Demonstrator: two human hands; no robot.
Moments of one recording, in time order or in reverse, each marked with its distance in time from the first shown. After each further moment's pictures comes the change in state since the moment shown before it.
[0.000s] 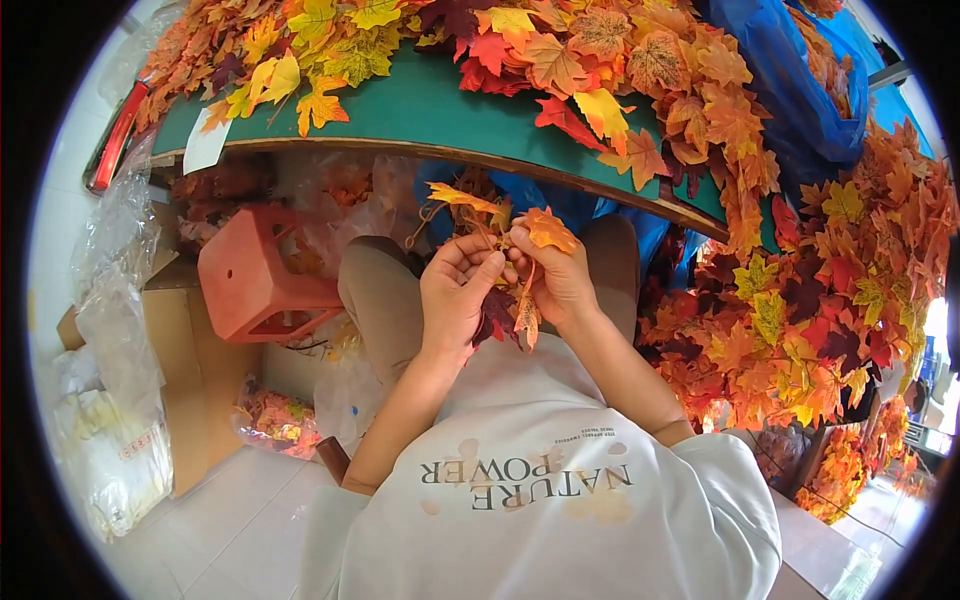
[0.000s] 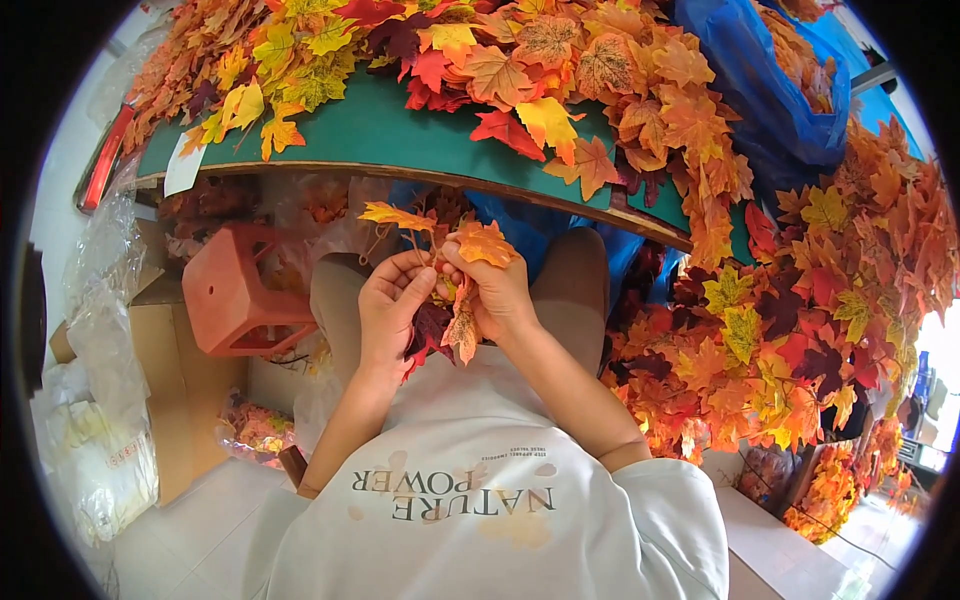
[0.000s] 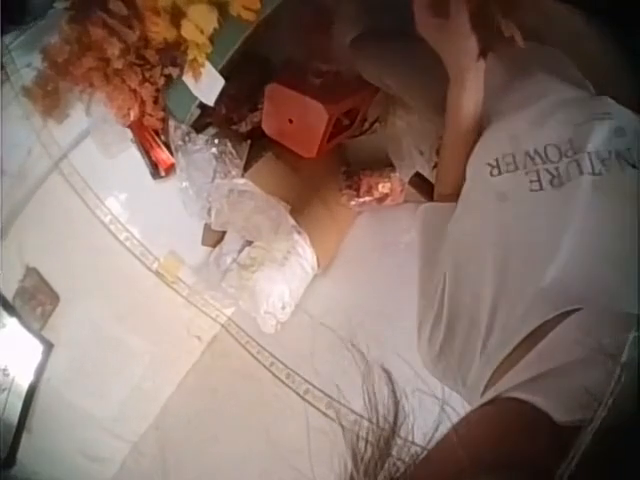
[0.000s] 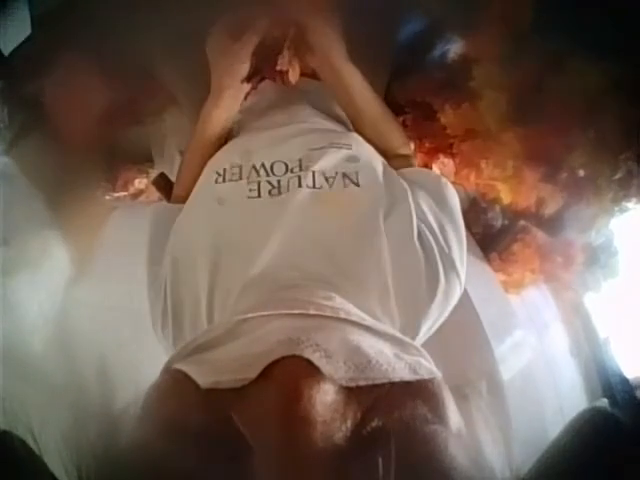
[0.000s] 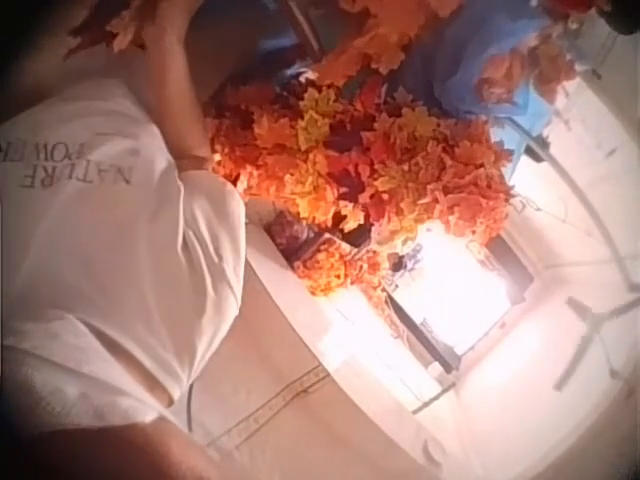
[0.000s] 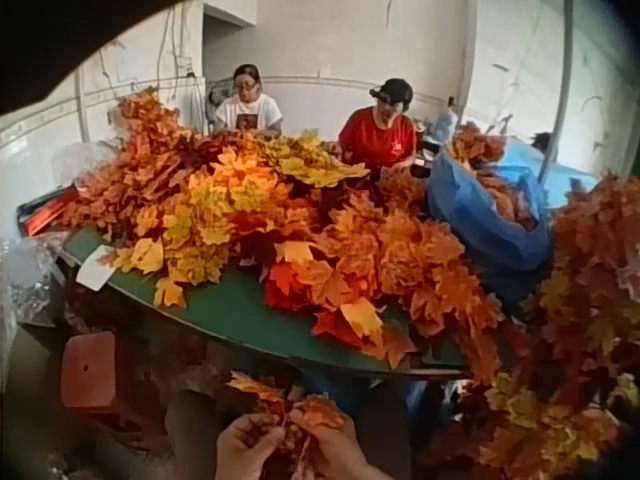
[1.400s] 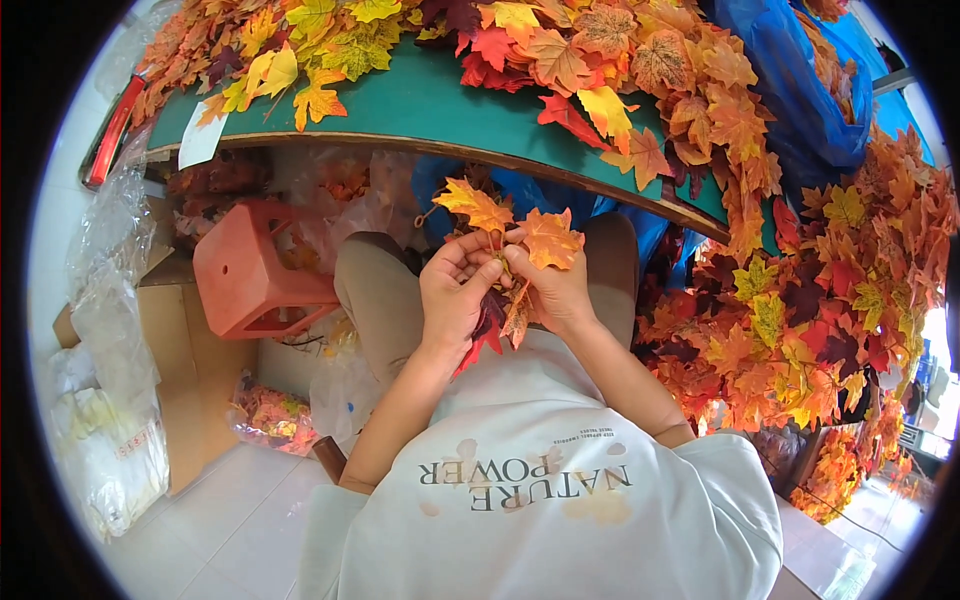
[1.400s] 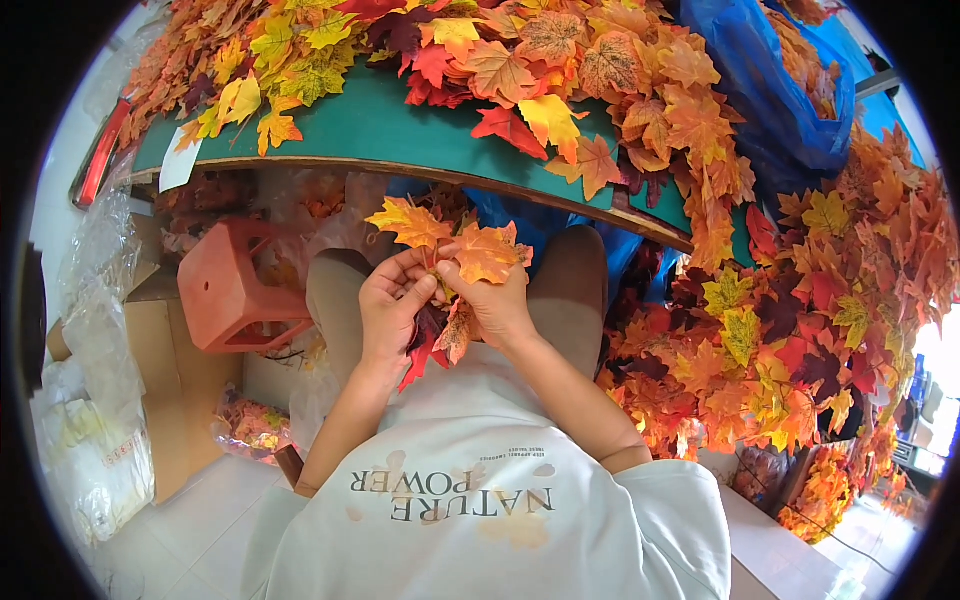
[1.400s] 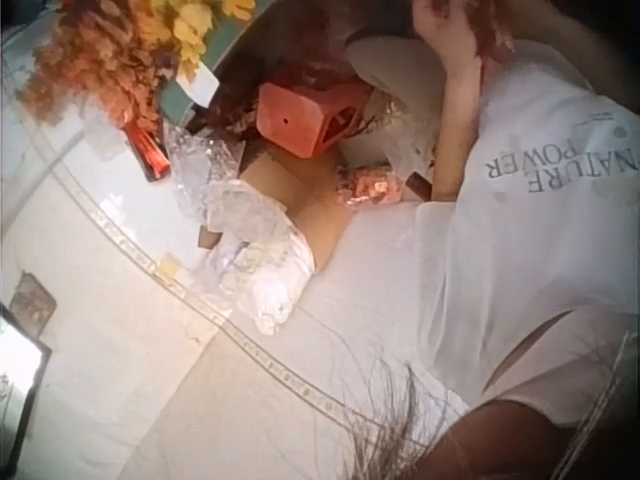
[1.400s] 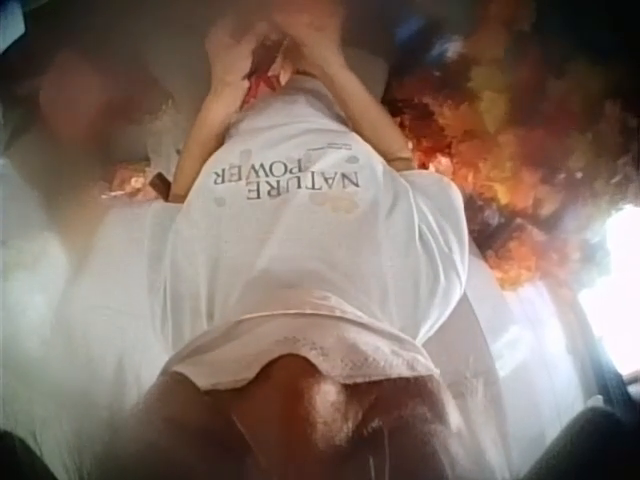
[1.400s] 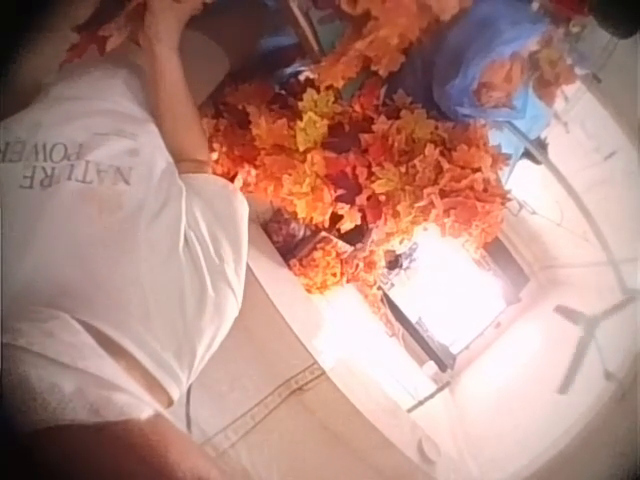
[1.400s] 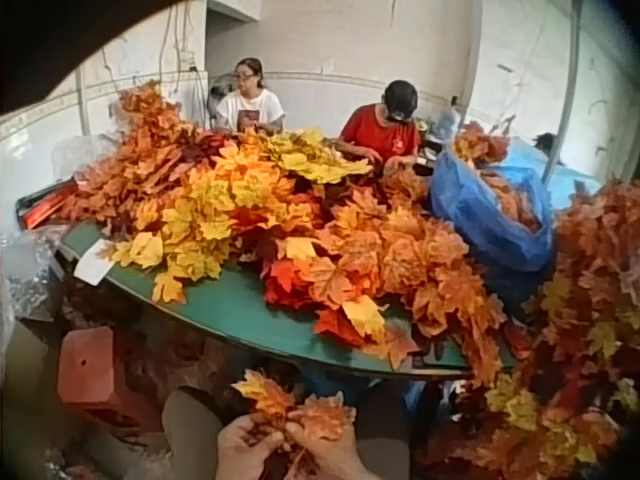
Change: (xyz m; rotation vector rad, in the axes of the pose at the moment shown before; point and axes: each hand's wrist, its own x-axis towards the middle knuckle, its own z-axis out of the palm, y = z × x) left_hand 0.008 -0.014 -0.013 0.091 0.014 -0.004; right_hand -0.001 0.016 -0.011 -0.188 -0.055 -0.177
